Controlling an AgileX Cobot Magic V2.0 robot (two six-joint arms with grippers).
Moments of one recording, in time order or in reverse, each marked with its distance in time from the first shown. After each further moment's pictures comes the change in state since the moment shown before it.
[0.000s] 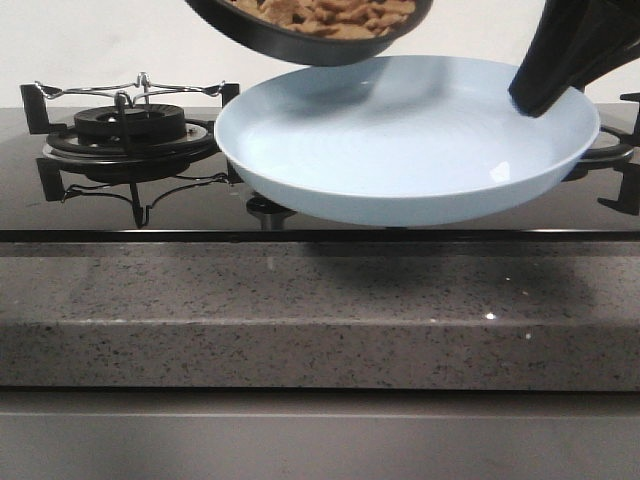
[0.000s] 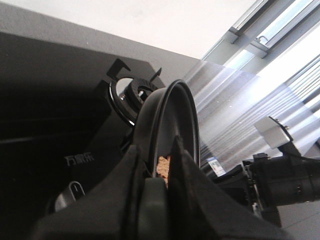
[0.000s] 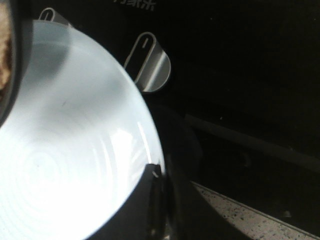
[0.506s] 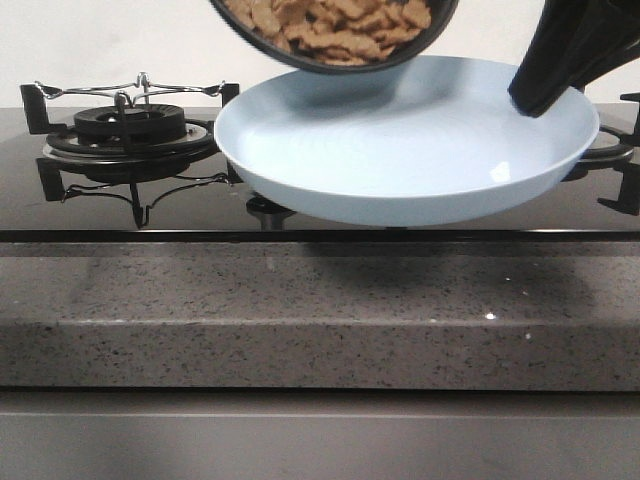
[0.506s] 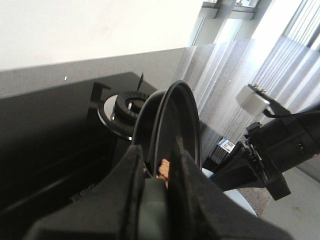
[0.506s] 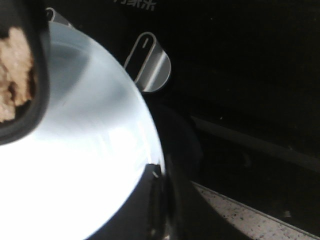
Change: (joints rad) left arm -0.092 -0.002 -0.054 0.000 -0.012 0.308; right arm 0.000 0.000 0.000 0.000 0.000 0.000
